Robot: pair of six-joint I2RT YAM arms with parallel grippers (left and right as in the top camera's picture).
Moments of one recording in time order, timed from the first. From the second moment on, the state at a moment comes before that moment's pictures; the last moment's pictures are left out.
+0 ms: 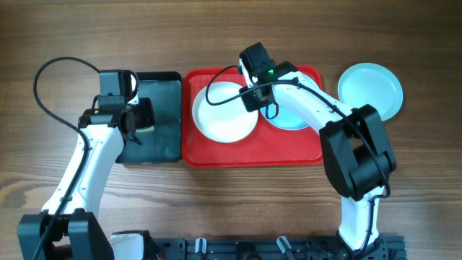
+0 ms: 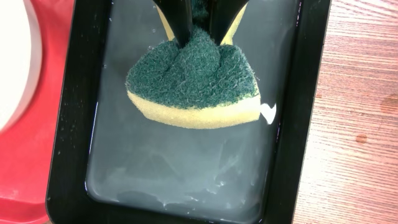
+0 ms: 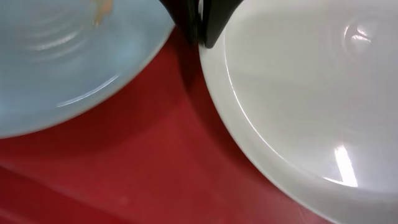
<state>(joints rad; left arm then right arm) 0.02 1.46 0.94 -0.57 -0.06 -0.16 0.49 2.10 1.50 -0.69 0.01 0.07</state>
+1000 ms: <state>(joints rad) 0.02 1.46 0.94 -0.57 -0.06 -0.16 0.50 1.94 1.49 -0.96 -0.20 0.33</state>
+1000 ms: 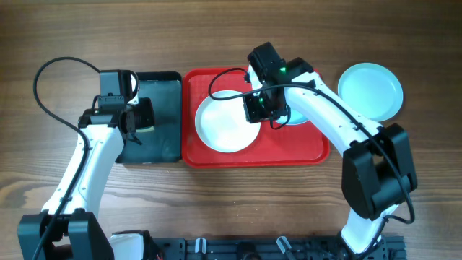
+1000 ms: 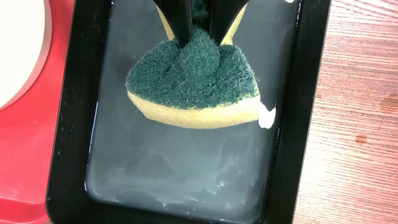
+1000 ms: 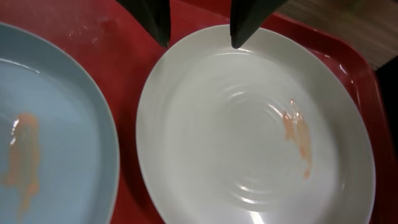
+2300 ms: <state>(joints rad) 0.00 1.46 0.94 -0.38 -0.14 0.01 0.50 1.94 1.26 -0.63 -0.10 0.46</state>
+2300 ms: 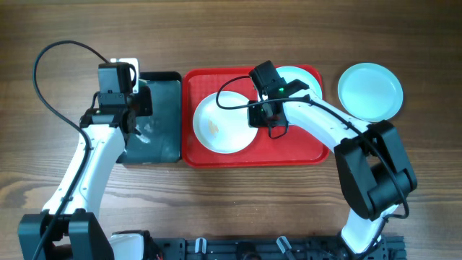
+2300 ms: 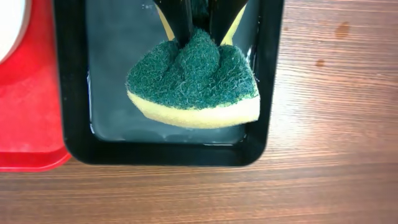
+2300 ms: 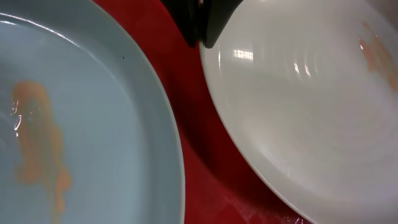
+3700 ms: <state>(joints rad) -0.17 1.44 1.03 -0.43 0.08 -0.25 0.50 1.94 1.26 -0.62 -0.14 0.47</state>
